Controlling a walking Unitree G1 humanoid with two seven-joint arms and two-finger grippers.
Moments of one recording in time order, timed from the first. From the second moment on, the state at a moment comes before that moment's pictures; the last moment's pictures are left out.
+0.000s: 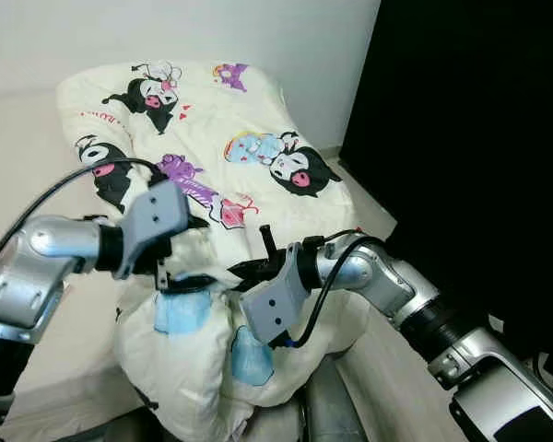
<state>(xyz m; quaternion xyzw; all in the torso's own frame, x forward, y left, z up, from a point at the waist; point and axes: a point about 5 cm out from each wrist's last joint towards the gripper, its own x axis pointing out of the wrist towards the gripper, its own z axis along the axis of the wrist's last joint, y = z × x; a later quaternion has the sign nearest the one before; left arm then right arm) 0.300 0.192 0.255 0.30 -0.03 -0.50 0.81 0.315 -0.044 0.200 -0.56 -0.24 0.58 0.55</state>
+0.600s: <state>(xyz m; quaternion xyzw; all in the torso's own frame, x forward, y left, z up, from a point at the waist) 0.286 0.230 0.263 0.30 -0.02 -0.45 0.84 0.342 -0.044 0.208 -0.43 -0.20 0.49 0.73</state>
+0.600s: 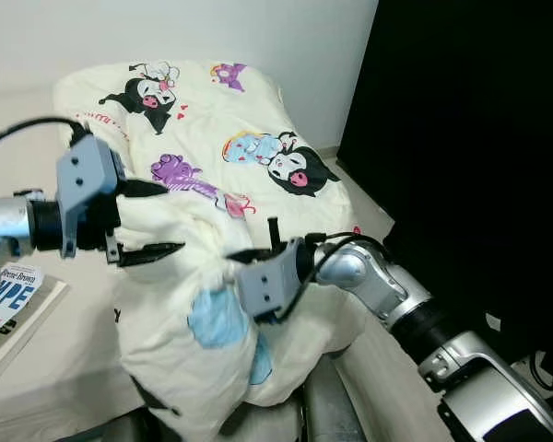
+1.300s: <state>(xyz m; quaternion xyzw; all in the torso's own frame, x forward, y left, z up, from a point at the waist) 0.287 0.289 0.247 0.35 0.02 -0.16 0.92 0.324 -0.035 0.181 -0.24 -0.07 0.58 0.78</state>
